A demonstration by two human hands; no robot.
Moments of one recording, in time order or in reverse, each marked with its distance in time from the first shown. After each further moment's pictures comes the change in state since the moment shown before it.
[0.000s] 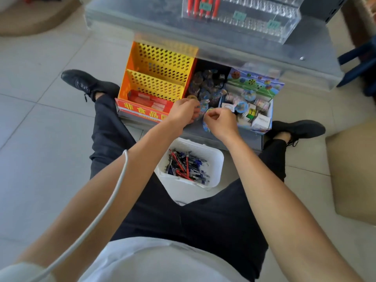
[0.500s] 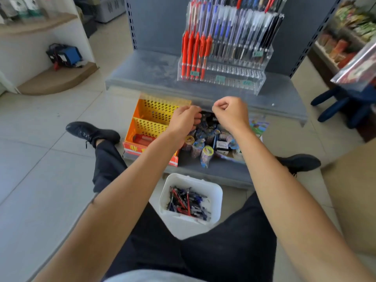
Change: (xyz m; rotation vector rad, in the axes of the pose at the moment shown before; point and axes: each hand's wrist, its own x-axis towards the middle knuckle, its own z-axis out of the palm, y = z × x) left_hand -0.043 0.099 0.005 -0.060 0.042 0.251; right_hand 0.026 -0.096 -0.100 0.006 0.266 -0.175
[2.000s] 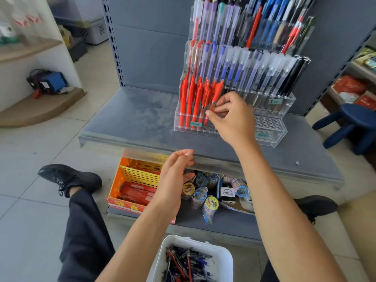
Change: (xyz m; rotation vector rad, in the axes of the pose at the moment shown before) left_hand 0.086 -0.001 -0.015 -0.347 0.008 -0.023; right_hand 0.153 -0.043 0.023 -0.047 0.218 -0.252
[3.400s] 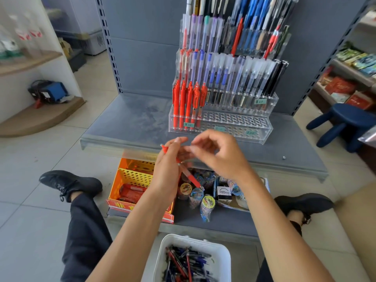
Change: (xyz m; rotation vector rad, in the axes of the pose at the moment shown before) left_hand -0.015 0.026 0.015 -0.080 -0.064 0.067; right_hand -0.083 -0.009 -0.034 0.449 -0.389 -0.124
